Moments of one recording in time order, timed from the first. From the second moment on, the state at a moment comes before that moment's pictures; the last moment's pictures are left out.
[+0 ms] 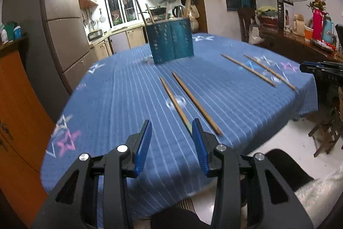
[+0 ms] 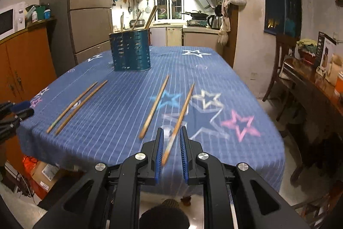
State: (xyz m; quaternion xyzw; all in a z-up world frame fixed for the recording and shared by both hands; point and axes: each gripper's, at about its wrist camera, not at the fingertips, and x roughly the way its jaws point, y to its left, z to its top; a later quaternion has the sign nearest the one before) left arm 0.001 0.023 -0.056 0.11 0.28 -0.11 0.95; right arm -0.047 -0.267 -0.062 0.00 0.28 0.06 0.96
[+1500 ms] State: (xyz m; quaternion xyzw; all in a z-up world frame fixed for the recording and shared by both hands) left arm -0.015 -0.004 -0.117 0.06 0.20 -0.05 0.98; right arm -0.008 -0.208 -0.121 -0.01 0.20 0.01 0.98
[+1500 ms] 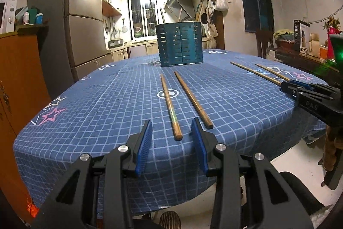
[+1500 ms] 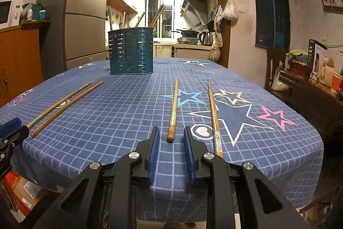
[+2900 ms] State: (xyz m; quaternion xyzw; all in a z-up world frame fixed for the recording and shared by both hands) left arm -0.020 0.027 -0.059 0.03 0.18 -0.04 0.98; right arm -0.031 -0.208 -0.067 0.02 0.18 0.05 0.98
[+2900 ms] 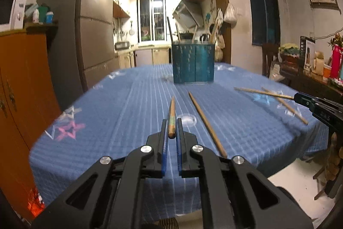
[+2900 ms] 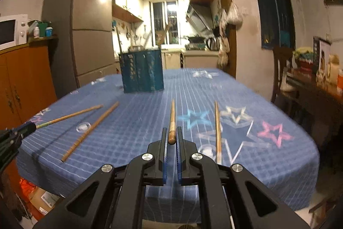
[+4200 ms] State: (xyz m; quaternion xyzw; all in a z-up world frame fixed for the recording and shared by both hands) left arm 0.065 0.031 0.102 0.00 0.17 -0.10 0.98; right arm 0.028 -0.201 0.122 -0.02 0.14 0.15 0.98
